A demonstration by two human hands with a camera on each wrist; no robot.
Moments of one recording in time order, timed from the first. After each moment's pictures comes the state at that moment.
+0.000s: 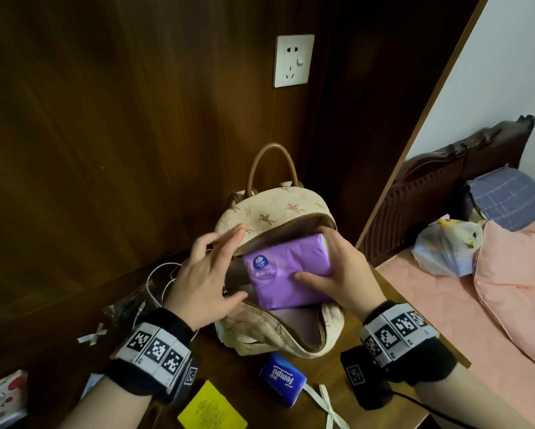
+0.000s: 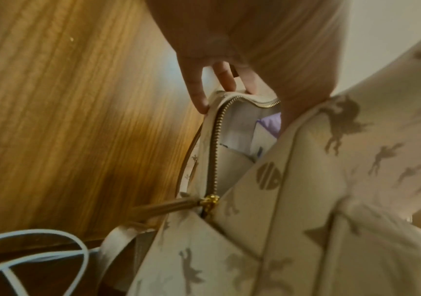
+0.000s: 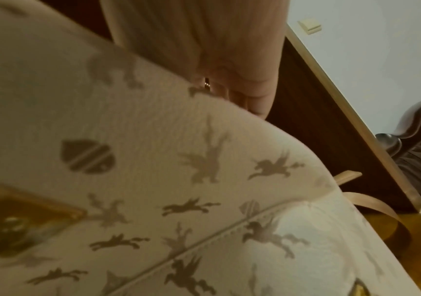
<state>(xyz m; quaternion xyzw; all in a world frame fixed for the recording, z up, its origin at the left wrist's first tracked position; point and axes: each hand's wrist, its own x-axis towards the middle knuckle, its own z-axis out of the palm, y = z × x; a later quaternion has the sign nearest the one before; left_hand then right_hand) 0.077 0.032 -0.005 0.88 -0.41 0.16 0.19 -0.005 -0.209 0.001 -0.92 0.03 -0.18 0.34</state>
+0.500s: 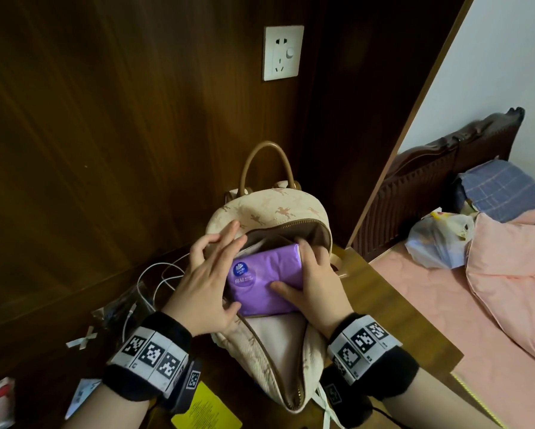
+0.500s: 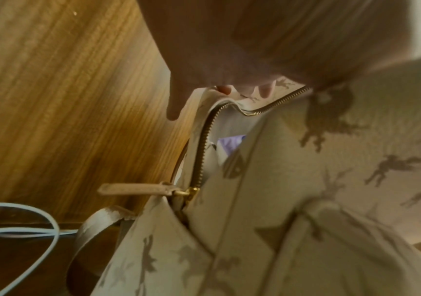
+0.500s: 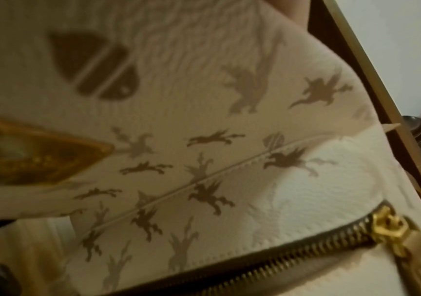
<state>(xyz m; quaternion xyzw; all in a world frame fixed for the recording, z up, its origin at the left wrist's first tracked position) 0.081 0.024 -0.024 0.88 -0.43 0.06 0.20 -0.004 -0.177 -0.027 -0.94 0.12 -0.11 0.30</state>
